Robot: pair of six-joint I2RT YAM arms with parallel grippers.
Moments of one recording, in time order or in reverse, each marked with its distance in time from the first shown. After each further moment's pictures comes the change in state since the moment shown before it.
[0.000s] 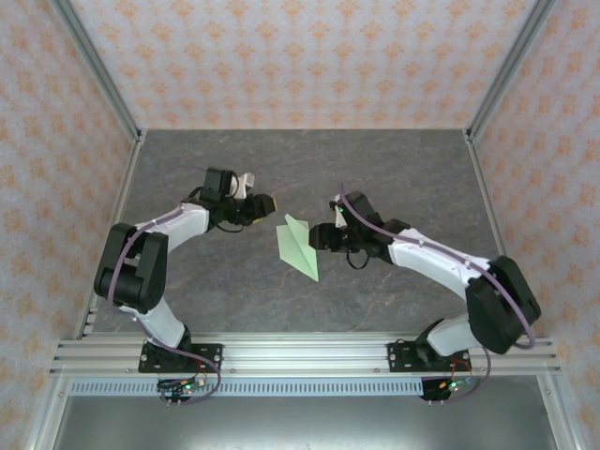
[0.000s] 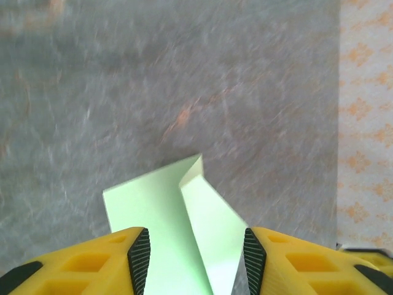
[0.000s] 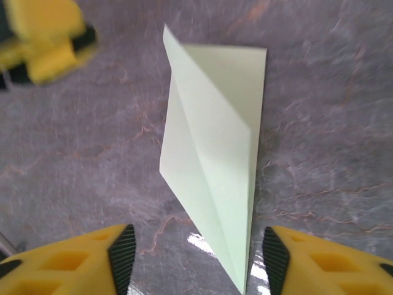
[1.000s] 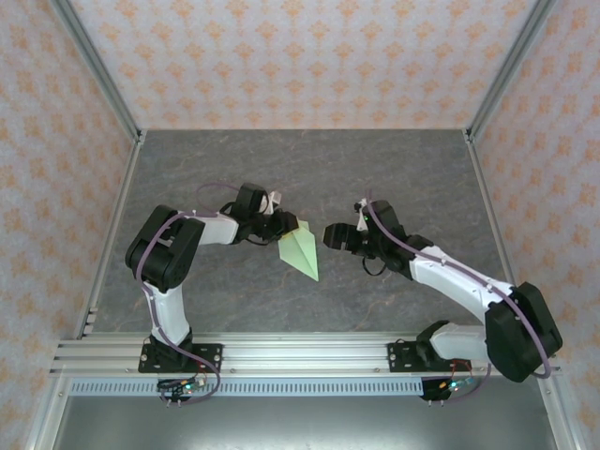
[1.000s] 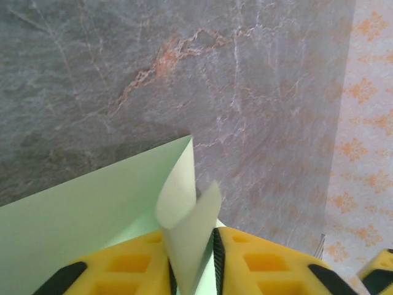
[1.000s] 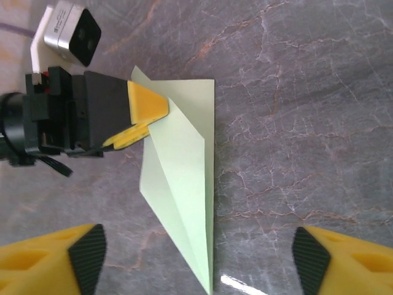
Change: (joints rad) left arm -0.153 0.217 -0.017 0.304 0.002 -0.210; right arm -0.117 -0.167 -0.200 0.142 -0.031 0.074
